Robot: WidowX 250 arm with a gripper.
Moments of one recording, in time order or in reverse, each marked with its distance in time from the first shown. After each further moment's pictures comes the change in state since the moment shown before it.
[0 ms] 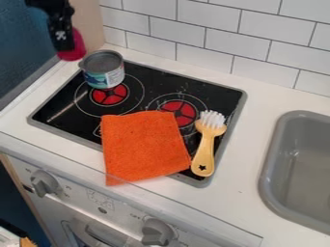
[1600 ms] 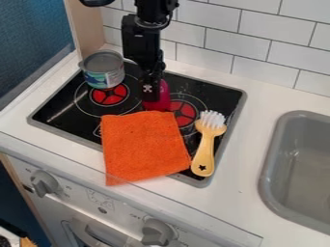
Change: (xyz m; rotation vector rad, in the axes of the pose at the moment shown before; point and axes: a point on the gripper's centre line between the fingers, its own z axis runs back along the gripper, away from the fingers) arm -0.112 0.064 -0.059 0.136 0.051 -0.302
